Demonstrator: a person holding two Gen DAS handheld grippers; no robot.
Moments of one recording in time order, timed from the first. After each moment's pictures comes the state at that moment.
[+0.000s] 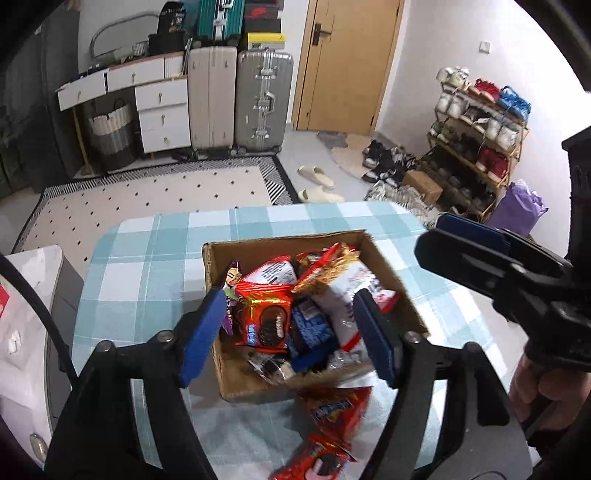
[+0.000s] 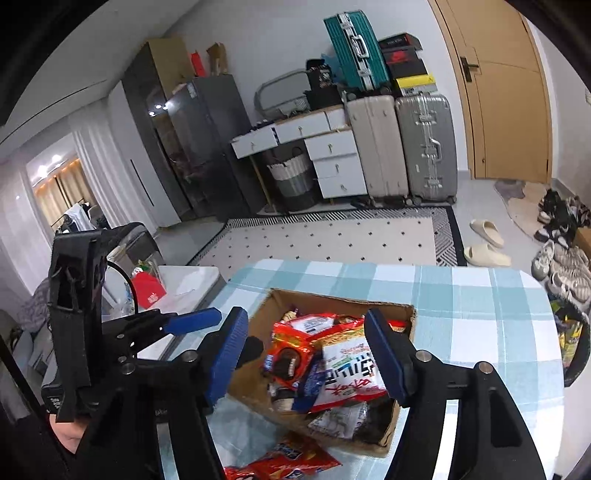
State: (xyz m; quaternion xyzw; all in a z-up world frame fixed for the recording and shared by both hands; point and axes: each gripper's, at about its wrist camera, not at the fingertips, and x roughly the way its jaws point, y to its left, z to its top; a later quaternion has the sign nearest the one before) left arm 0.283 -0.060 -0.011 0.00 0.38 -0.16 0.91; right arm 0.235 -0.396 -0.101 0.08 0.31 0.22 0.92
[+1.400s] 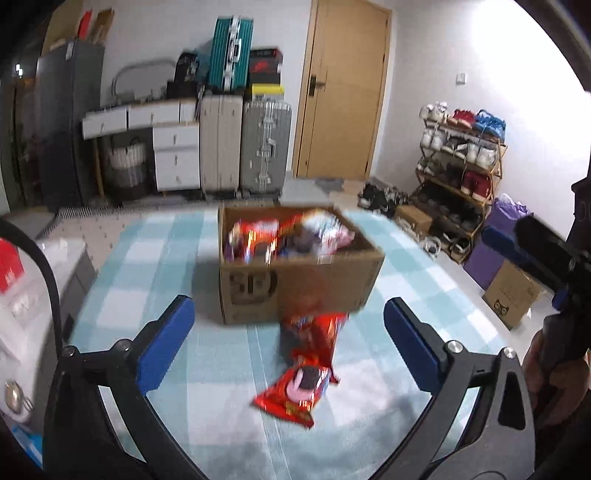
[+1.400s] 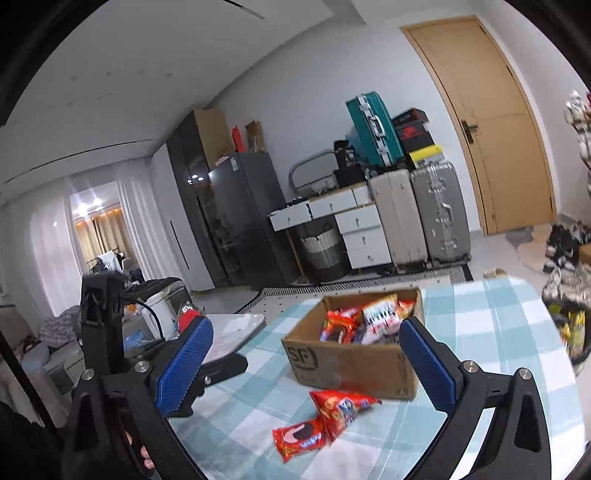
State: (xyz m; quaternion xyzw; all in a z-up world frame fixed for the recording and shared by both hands) left arm 0.076 -0.032 -0.037 -0.02 0.29 -0.15 0.94; right arm 0.028 -0.433 -0.126 0.14 0.14 0.26 0.95
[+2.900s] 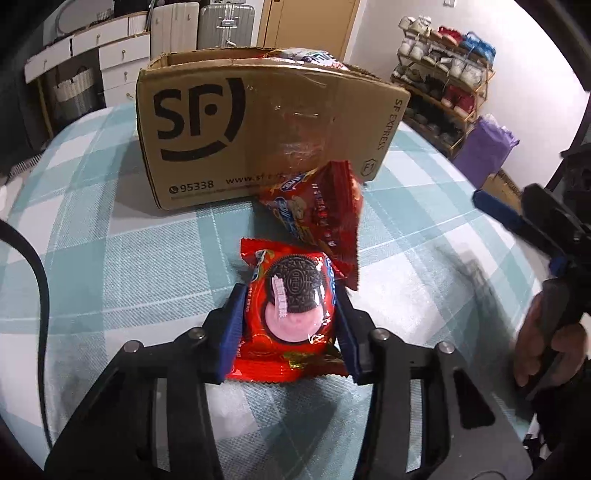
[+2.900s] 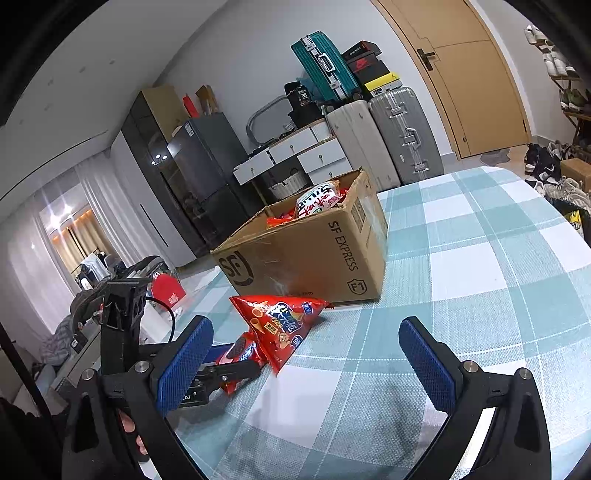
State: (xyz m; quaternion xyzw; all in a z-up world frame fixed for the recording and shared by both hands) left arm 0.171 -0.064 -0.205 0.01 0.45 -0.24 0.86; right arm 0.067 -0.450 -0.252 0.19 0.26 0.22 0.92
